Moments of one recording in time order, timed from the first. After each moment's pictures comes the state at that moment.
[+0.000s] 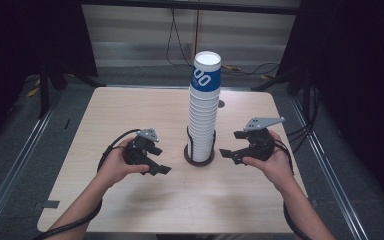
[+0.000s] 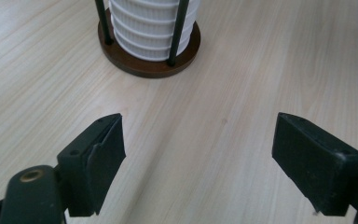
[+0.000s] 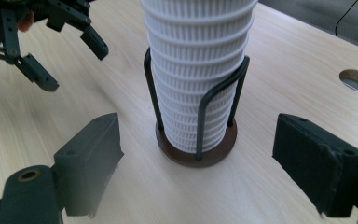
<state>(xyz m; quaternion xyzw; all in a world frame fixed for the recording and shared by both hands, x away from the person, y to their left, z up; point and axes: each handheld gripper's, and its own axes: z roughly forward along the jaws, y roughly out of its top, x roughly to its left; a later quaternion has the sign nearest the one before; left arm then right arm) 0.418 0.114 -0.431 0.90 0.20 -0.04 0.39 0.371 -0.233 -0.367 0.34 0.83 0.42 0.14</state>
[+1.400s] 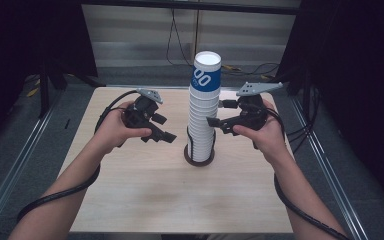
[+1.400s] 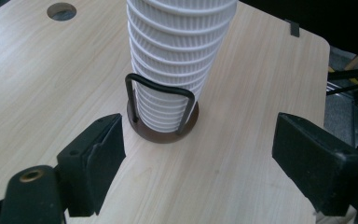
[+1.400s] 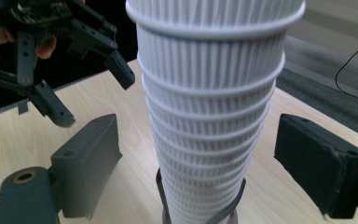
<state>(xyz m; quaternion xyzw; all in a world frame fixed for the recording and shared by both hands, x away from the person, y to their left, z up) 0.452 0.104 -0.326 0.90 0.18 -0.02 0.39 0.406 -0.199 -0.294 0.31 0.80 0.48 0.16</state>
